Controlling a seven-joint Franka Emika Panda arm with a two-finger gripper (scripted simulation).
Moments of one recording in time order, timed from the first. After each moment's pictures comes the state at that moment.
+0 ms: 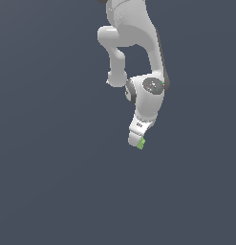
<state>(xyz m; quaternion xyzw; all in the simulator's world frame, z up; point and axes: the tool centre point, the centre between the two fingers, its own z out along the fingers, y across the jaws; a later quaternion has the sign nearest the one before) -0.033 0.113 0.089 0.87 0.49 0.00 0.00</state>
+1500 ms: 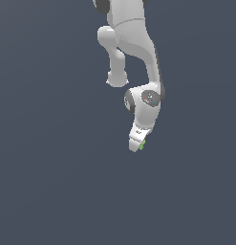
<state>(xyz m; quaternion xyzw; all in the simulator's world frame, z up) -0.034 0.116 0.038 0.87 0.50 0.00 0.00</state>
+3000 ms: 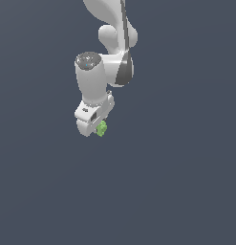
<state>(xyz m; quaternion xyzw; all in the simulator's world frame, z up) -0.037 -0.078 0.166 0.87 0.50 0.00 0.00</state>
